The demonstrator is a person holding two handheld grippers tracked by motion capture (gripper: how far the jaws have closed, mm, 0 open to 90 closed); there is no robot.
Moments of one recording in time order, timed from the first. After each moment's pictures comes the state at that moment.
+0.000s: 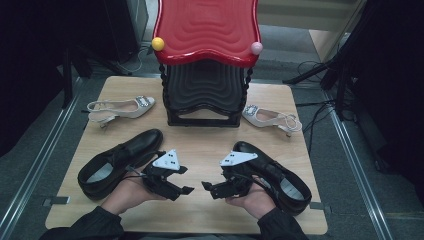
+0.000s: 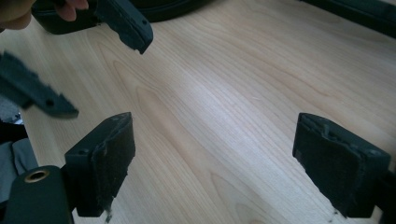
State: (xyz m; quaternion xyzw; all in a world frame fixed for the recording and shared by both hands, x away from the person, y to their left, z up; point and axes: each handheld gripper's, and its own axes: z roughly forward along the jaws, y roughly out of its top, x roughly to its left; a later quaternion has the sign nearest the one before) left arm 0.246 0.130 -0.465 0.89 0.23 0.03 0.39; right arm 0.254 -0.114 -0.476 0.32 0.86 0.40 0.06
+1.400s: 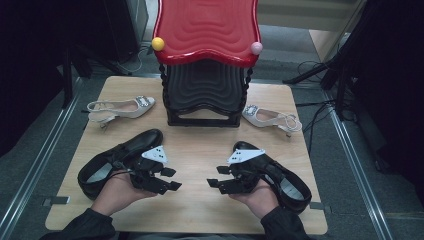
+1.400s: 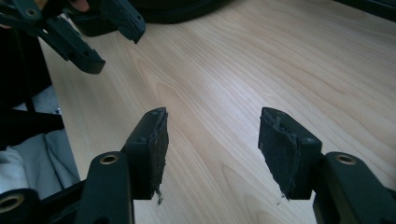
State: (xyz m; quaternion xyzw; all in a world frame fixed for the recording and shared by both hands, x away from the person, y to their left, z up) left arm 0.249 0.159 -0.461 0.89 0.29 -0.01 0.35; right arm 0.261 -0.131 -0.472 0.31 0.86 0.42 0.00
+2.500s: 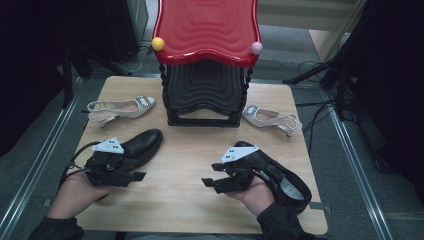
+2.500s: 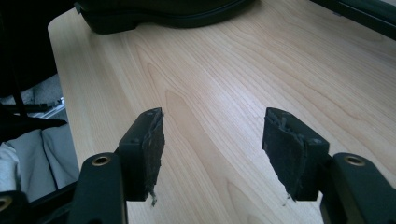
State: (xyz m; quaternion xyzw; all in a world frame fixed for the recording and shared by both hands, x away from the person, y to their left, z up) left arm 0.236 0.251 -0.439 0.85 0.39 0.04 0.35; right arm 0.266 -0.117 -0.467 0.27 0.87 0.42 0.00
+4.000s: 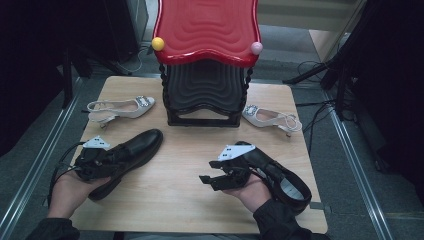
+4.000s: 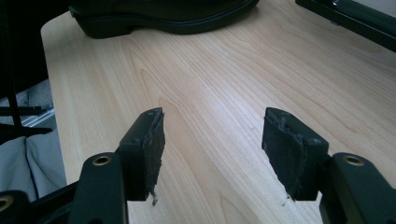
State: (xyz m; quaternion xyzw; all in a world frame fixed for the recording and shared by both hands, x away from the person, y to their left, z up) left arm 0.253 0.289 -0.476 0.81 0.48 0.09 0.32; right arm 0.273 -0.111 -0.472 0.26 0.87 0.43 0.02
